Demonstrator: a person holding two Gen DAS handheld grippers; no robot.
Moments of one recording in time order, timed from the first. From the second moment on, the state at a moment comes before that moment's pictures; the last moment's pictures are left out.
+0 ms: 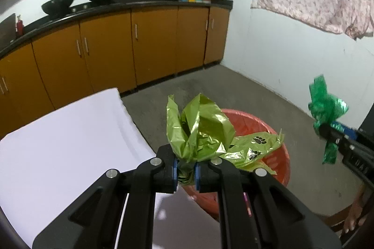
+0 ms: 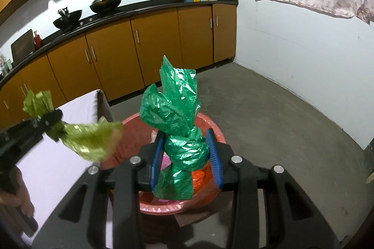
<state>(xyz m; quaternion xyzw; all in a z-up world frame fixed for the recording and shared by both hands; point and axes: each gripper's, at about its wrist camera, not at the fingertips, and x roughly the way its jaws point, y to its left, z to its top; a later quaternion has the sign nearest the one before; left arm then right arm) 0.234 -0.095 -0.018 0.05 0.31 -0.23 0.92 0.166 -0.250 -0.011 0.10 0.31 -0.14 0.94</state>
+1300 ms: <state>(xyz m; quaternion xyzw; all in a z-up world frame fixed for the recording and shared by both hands) 0.265 -0.148 -0.092 0.08 0.38 -0.30 0.87 0.233 -0.267 -0.056 0.16 0.32 -0.09 0.93</state>
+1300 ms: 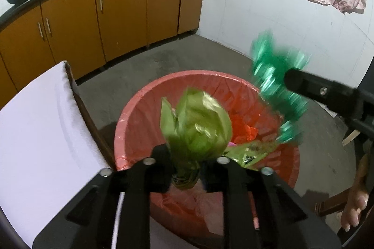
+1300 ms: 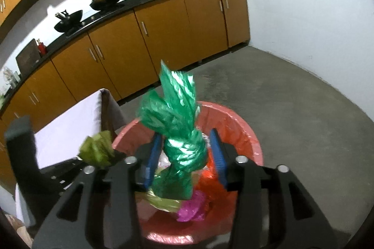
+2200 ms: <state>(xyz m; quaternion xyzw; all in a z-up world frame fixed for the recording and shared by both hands) 0.174 -0.029 0.001 0.04 0.23 -0.18 0.95 0.136 -0.206 0.018 0.04 0.22 -0.17 0.96</state>
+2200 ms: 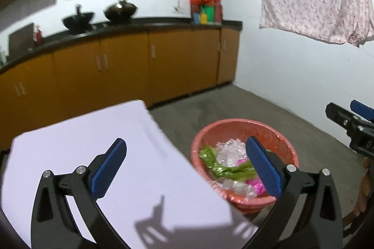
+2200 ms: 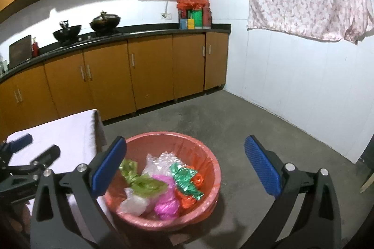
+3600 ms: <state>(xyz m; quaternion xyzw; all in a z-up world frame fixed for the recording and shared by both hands) 0.009 0.070 -0.003 0.02 0.15 -0.02 0.99 -0.009 -0.101 0.016 0.02 0.17 -0.12 0.98</state>
